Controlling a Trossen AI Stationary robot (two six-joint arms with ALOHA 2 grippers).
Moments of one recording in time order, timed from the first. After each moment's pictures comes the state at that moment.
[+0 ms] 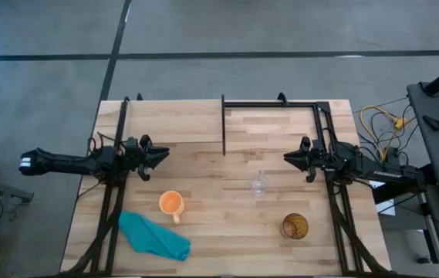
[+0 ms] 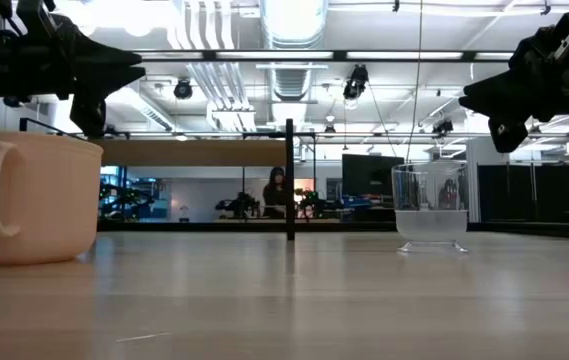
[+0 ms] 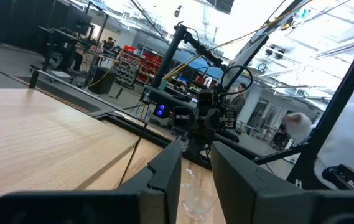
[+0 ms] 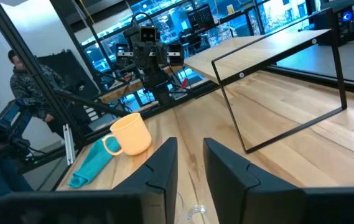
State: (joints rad) left arm -0.02 0.33 0.00 0.46 -0.24 -0.39; right arm -0.18 0.03 0.01 0.02 -0.10 0.39
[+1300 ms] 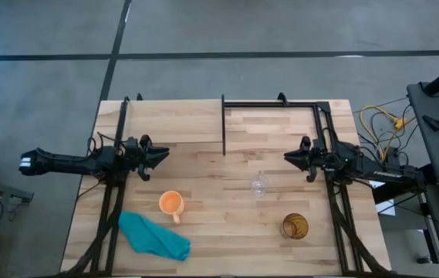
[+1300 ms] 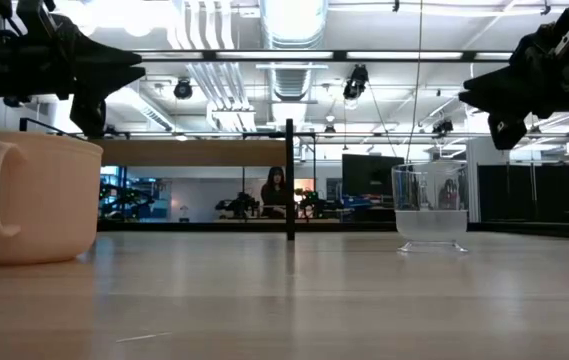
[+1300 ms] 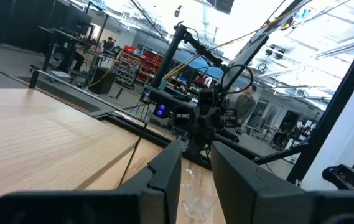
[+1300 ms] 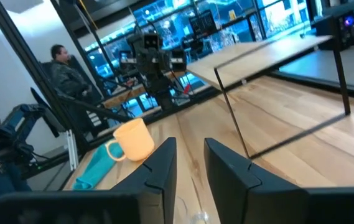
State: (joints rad) left arm -0.02 0.33 0.00 0.46 -0.24 -0.39; right arm -0.18 0.03 0.01 0.05 -0.10 0.40
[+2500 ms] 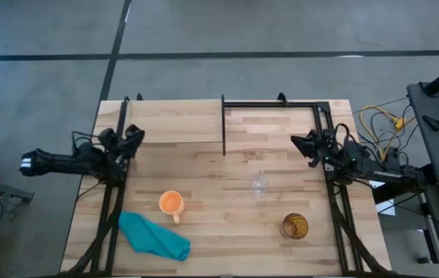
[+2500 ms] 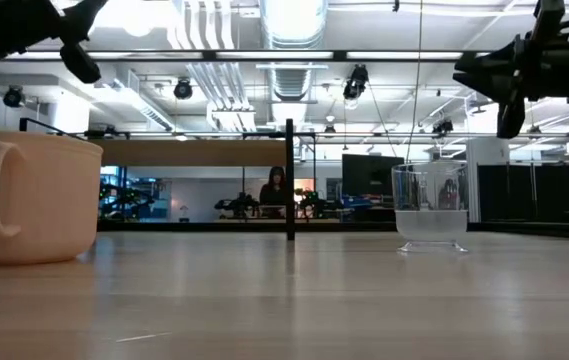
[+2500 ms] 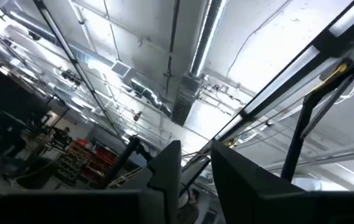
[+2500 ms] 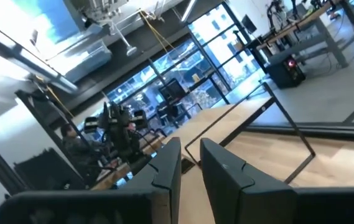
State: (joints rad) left arm -0.02 0.31 0.03 0.95 -0.26 -0.44; right arm -0.18 0.03 0.01 0.25 0.18 0.60
